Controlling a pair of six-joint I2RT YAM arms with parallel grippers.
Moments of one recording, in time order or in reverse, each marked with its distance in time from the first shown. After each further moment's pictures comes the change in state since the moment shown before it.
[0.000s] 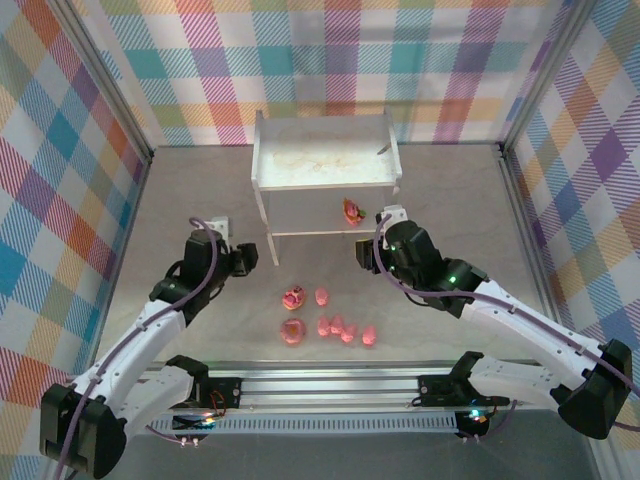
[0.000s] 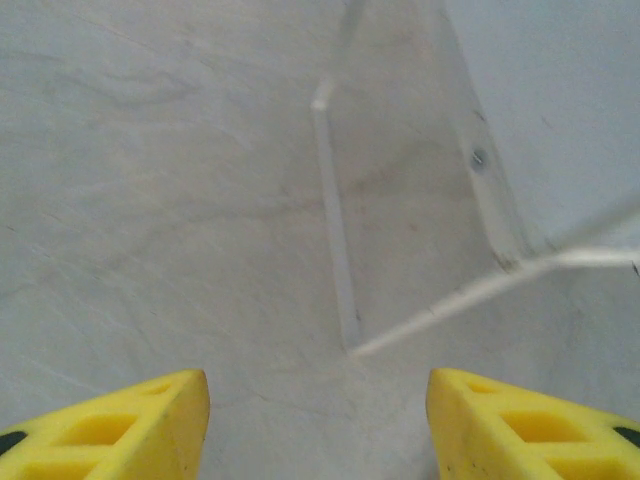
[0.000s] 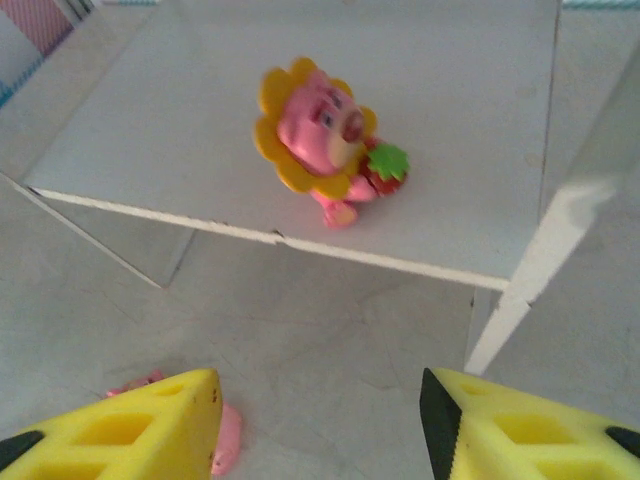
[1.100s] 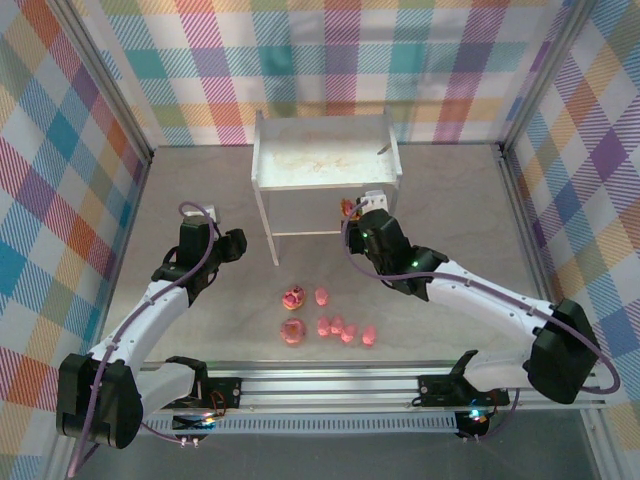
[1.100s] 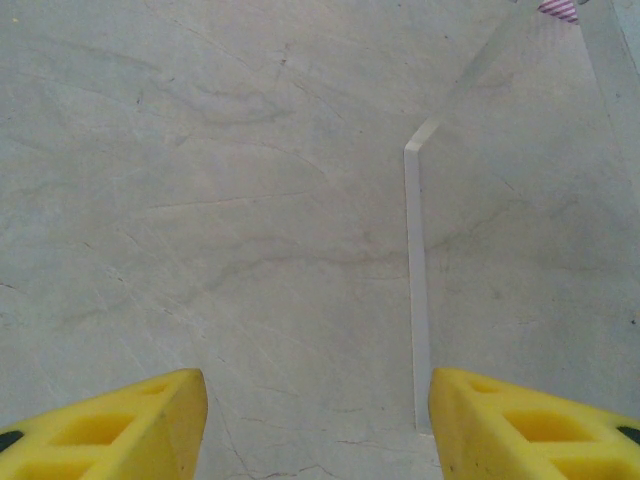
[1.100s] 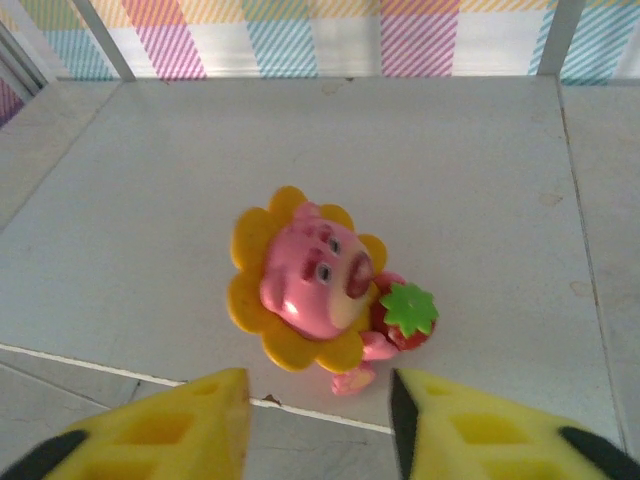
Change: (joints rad) left arm 0.170 0.175 0.046 0.106 0.016 -0.022; right arm 0.011 0.238 0.035 0.315 0.142 -0.021
